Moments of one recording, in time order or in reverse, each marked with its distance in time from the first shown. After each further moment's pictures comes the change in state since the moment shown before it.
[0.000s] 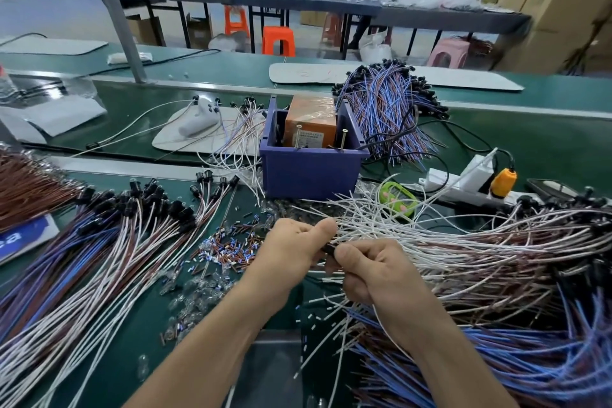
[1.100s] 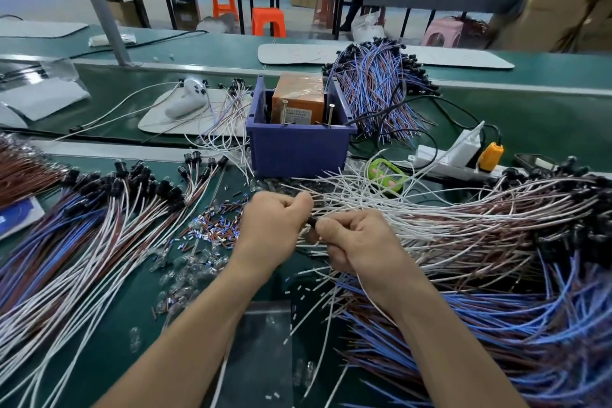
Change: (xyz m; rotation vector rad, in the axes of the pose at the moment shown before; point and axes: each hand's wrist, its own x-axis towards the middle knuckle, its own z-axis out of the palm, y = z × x) left_hand -0.001 -0.005 0.001 0.292 0.247 0.156; right_hand 0.003 -0.003 0.005 -0.050 0.063 0.045
